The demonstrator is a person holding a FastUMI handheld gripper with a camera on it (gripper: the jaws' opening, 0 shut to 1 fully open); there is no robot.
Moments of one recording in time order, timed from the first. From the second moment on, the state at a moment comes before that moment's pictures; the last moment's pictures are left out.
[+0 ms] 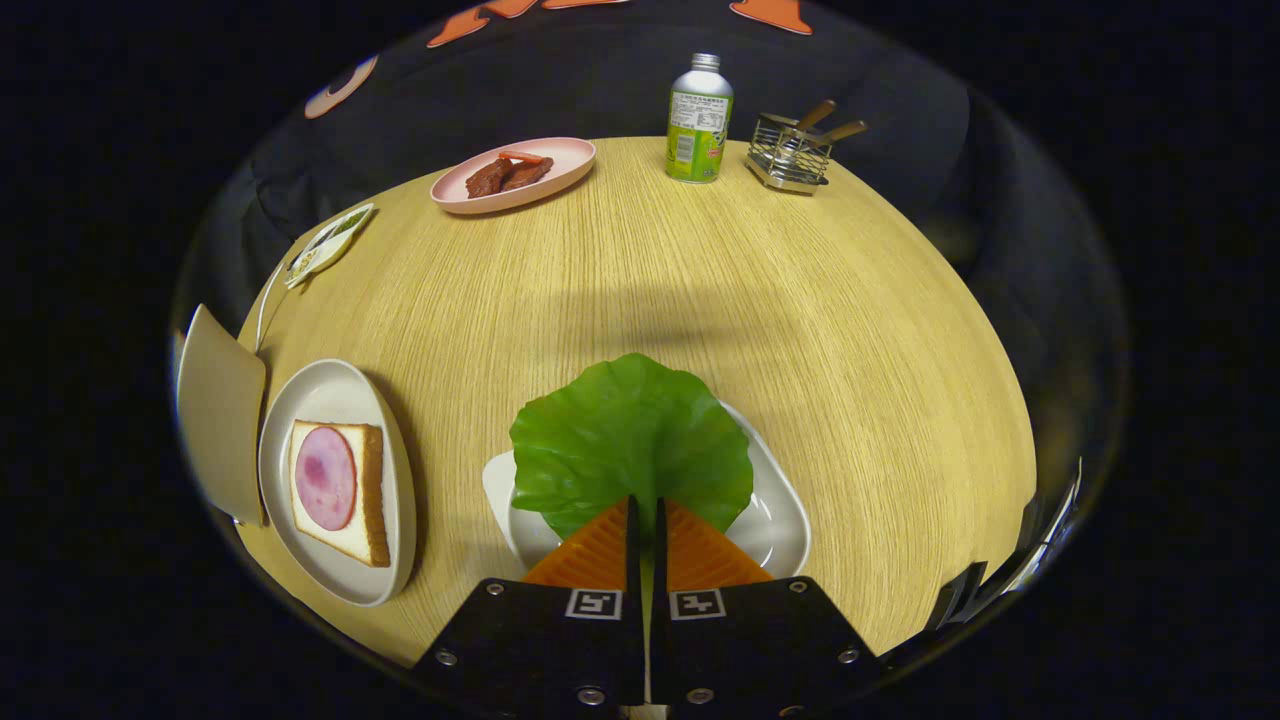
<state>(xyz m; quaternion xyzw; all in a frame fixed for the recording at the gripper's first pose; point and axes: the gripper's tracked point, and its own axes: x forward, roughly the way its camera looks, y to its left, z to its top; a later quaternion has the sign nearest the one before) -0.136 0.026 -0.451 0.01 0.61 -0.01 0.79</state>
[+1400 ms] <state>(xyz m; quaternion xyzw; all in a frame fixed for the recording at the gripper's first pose) -0.139 0.219 -0.355 0.07 0.58 0.21 0.78</state>
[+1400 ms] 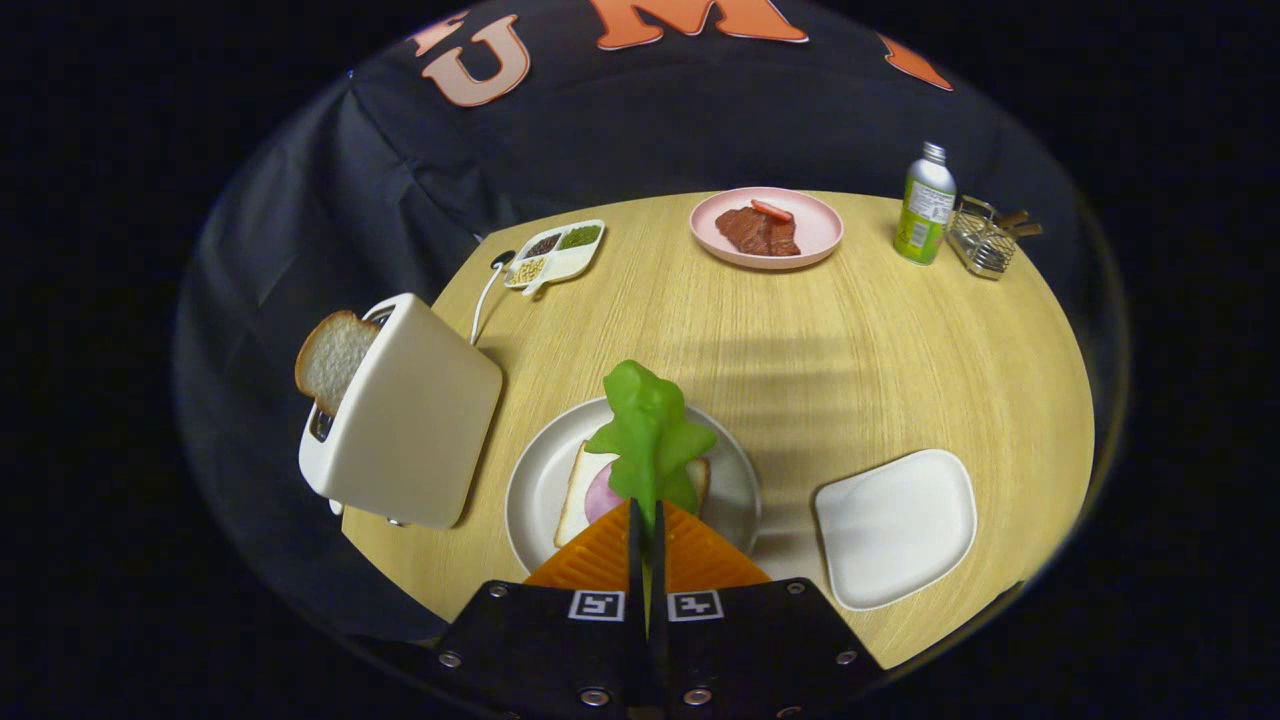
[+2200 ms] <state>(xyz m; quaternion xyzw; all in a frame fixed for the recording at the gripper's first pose) -0.145 0.222 -0.391 0.00 0.60 0.20 0.78</state>
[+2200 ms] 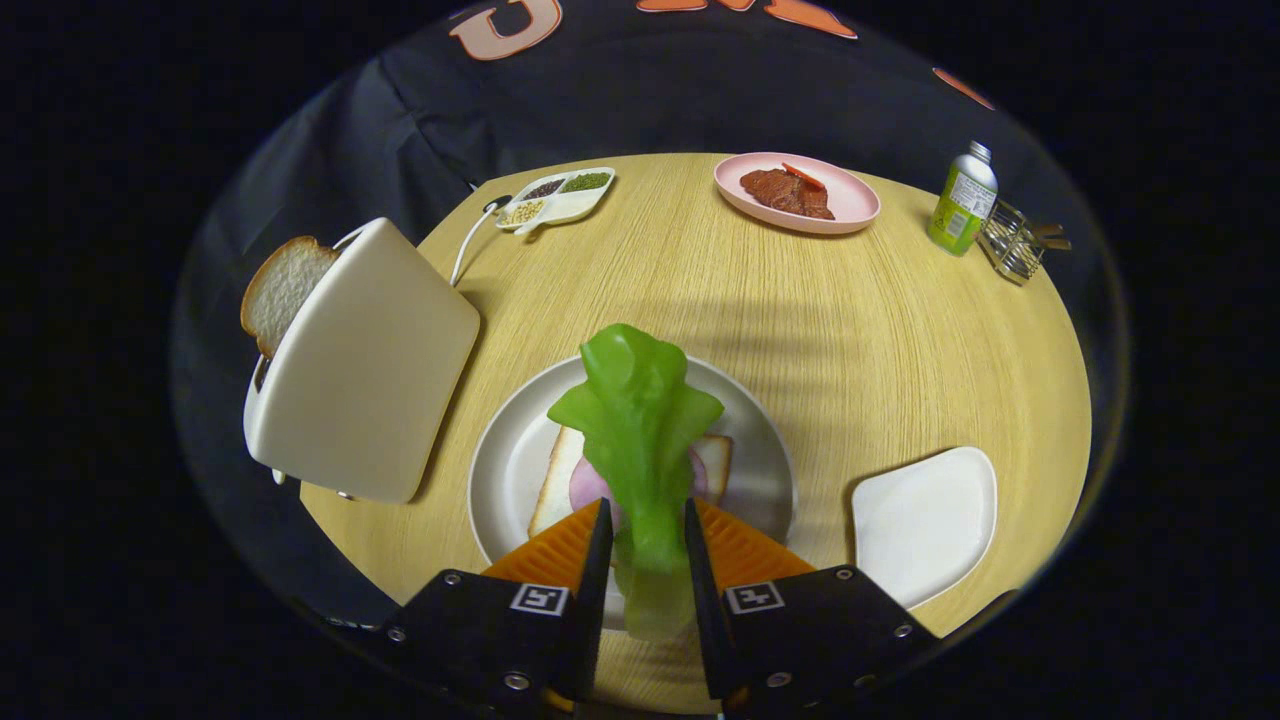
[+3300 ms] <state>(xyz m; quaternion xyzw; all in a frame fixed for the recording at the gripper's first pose) -0.095 0.297 -0.266 -0.01 0.49 0.27 0.83</state>
